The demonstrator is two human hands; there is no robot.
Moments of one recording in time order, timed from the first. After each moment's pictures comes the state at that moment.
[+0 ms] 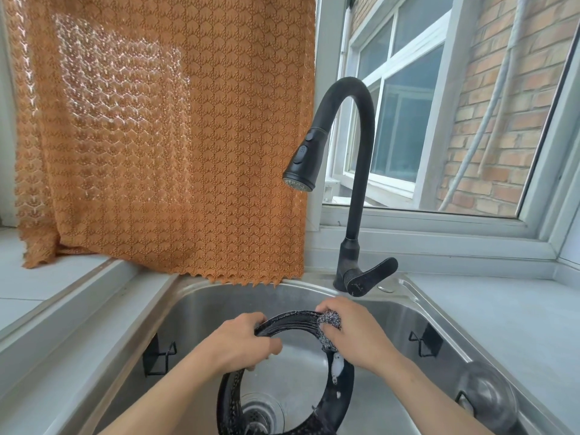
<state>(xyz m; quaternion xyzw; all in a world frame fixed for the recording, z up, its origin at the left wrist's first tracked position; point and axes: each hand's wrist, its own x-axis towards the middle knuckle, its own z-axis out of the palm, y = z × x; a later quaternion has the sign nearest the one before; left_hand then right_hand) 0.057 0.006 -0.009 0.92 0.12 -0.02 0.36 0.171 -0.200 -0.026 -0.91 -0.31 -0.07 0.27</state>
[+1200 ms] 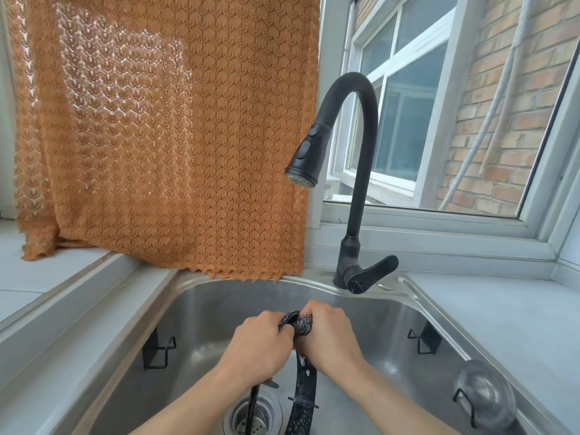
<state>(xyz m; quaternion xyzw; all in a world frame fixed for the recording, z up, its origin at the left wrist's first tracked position) 0.055 -0.037 -0.010 0.94 0.09 0.09 0.31 0.136 -0.158 -0.029 -0.92 -0.26 -0.09 0.27</state>
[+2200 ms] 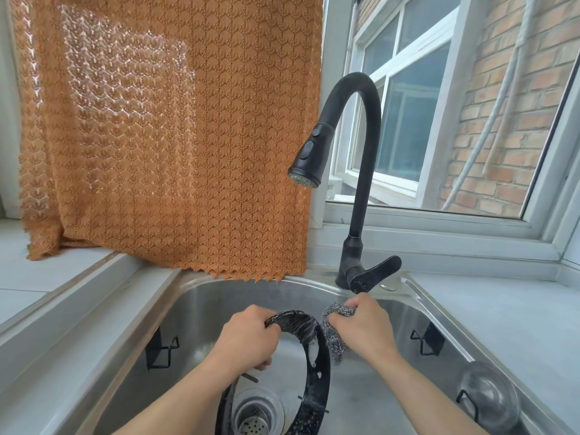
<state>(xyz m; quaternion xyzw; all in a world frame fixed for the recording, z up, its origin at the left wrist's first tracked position) 0.060 -0.010 -0.015 0.90 0.15 0.06 0.40 0.157 -0.195 -0.016 -0.92 -0.09 -0.05 0.38</state>
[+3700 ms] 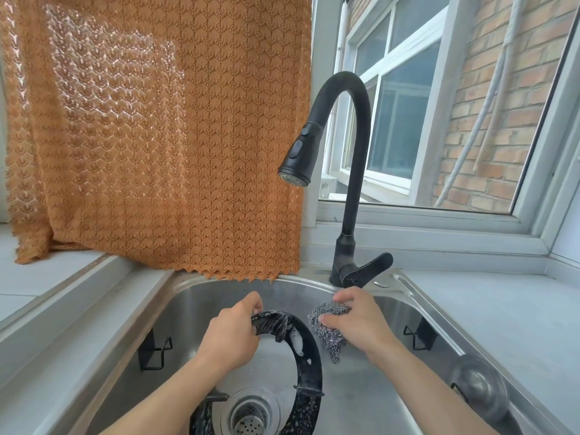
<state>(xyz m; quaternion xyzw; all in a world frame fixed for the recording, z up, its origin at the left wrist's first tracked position) 0.066 0.007 -0.029 0.95 0.13 0.10 0.26 0.171 -0.203 -0.023 -0.85 -0.13 0.02 0.51</state>
